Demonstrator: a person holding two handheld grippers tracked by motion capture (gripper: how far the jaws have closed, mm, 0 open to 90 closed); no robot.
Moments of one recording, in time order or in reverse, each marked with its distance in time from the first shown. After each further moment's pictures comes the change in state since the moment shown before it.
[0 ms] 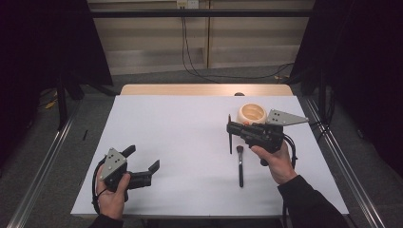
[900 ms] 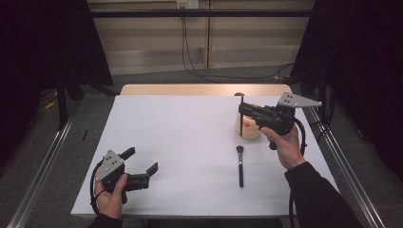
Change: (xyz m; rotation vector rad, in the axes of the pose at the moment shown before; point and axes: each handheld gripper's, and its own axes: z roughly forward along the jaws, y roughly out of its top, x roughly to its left) left arm 0.004 -0.006 -0.001 0.012 -0.049 -0.005; right arm -0.034 0.032 -0.011 -0.026 -0.119 -0.020
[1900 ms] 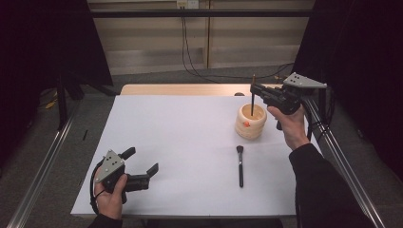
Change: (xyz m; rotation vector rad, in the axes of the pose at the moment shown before) left arm 0.000 0.001 -0.002 0.004 -0.005 0.013; right arm -0.056 0.015 0.008 0.003 -0.182 -0.022
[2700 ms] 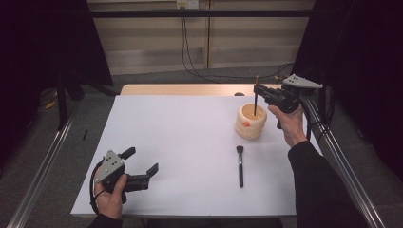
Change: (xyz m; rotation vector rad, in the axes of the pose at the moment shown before) left arm -0.001 0.000 0.000 -0.008 0.007 0.012; right arm -0.030 -0.024 0.014 0.033 -0.075 0.051
